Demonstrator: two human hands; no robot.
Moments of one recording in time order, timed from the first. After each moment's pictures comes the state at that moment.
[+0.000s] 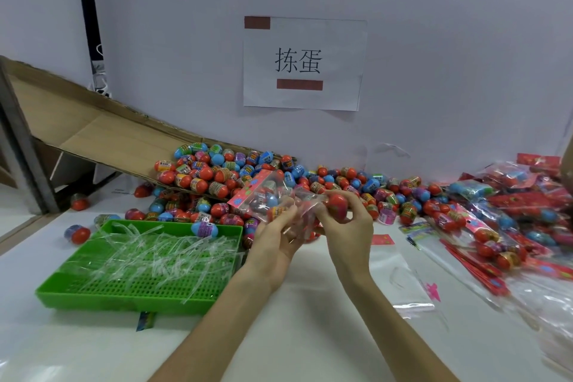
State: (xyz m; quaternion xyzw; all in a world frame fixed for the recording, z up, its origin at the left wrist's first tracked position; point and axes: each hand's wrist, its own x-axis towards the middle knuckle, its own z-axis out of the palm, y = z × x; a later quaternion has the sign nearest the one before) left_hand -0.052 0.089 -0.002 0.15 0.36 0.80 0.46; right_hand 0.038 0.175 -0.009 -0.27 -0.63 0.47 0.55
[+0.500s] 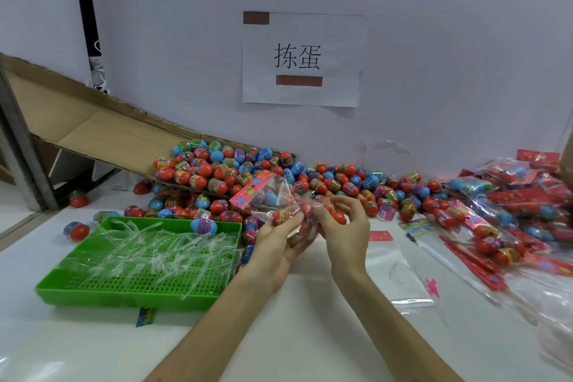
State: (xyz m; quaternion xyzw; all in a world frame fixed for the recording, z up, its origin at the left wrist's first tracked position) left_hand -0.052 0.095 -0.020 0.15 0.39 0.78 0.47; right_hand 0.035 0.173 -0.017 -0.34 -0.57 0.52 0.54
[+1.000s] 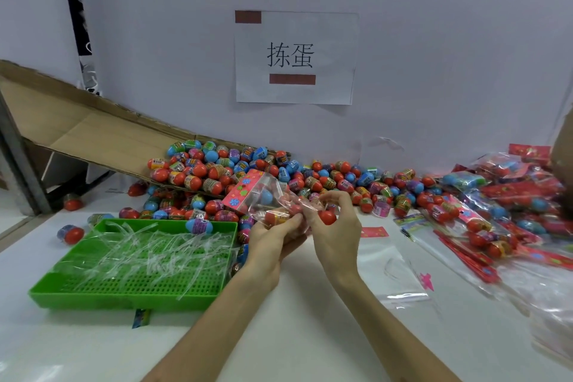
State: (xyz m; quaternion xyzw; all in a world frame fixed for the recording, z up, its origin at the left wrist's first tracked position) left_hand -0.051 0.095 -0.023 0.16 0.47 0.77 0.40; right_hand 0.037 0.167 -0.017 -0.31 -0.68 0.36 0.55
